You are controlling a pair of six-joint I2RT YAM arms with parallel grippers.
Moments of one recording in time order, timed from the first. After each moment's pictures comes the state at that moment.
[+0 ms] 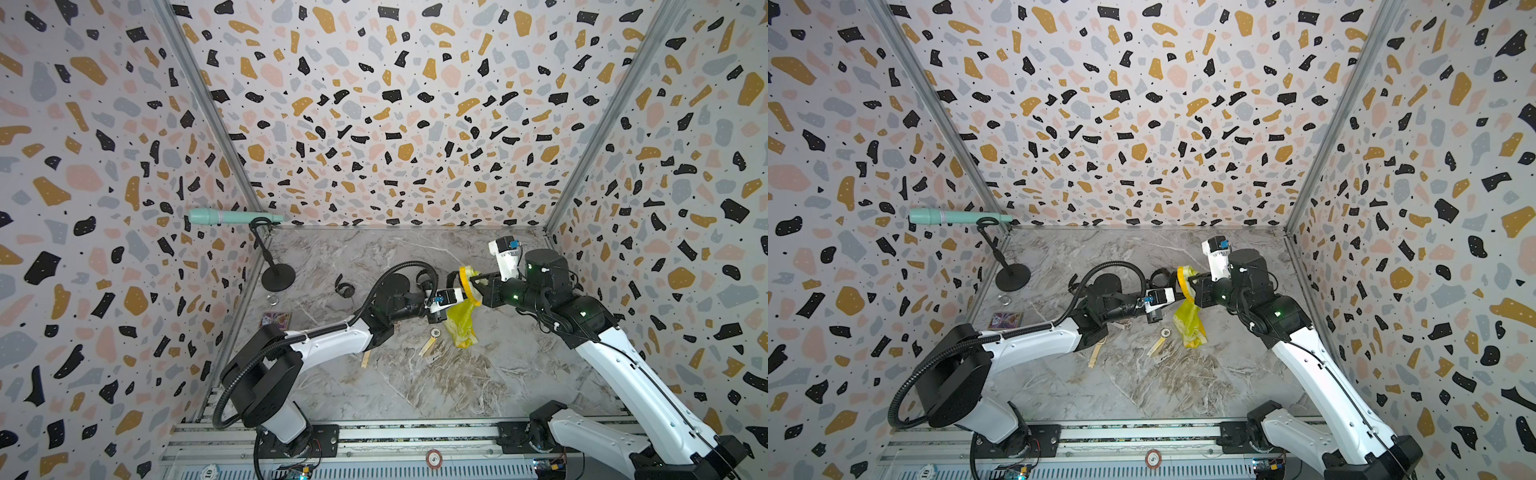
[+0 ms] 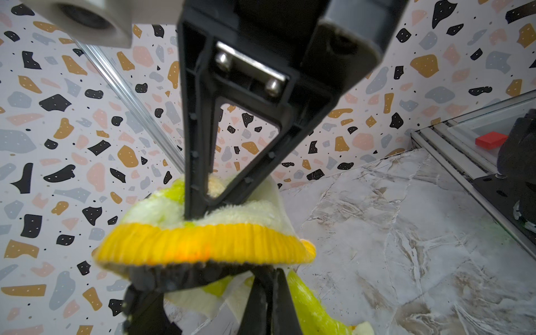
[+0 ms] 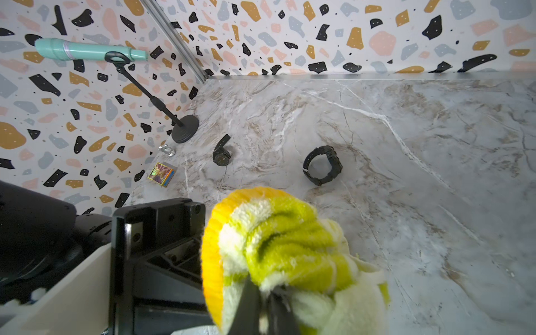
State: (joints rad) left arm -0.84 1.58 0.93 0.63 0.51 0.51; right arm 0.45 1.03 1.15 -0.65 -0.25 0.29
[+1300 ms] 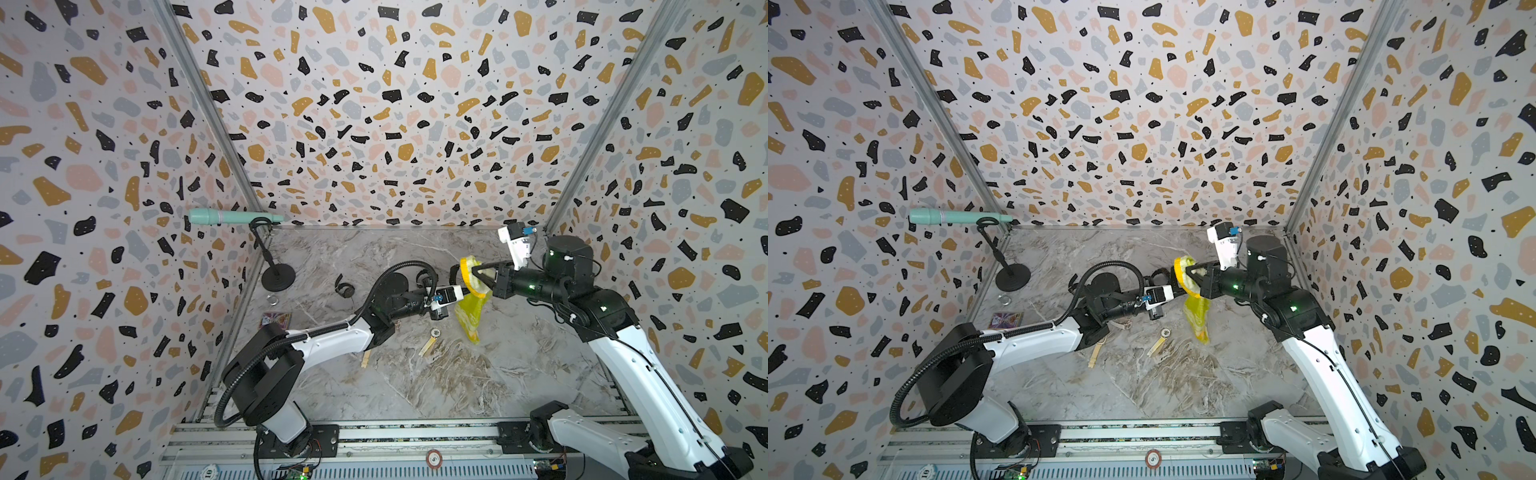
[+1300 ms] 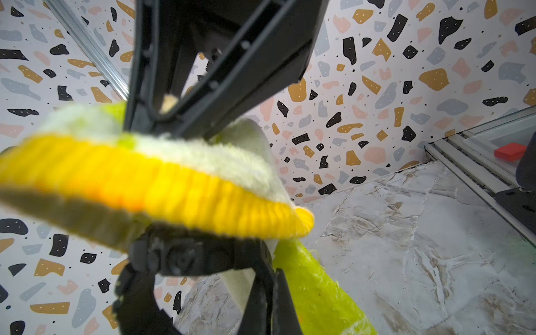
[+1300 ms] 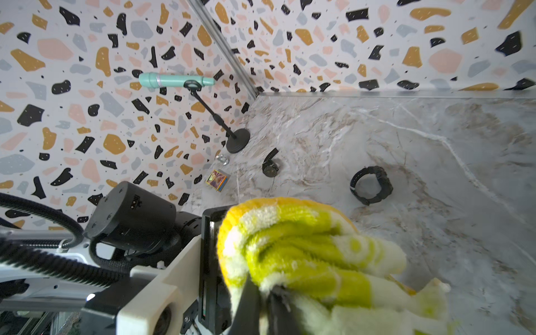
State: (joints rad) left arm -0.84 1.59 0.94 0.71 0.51 0.52; right arm 0.42 1.05 1.29 -0.67 -0.51 0.33
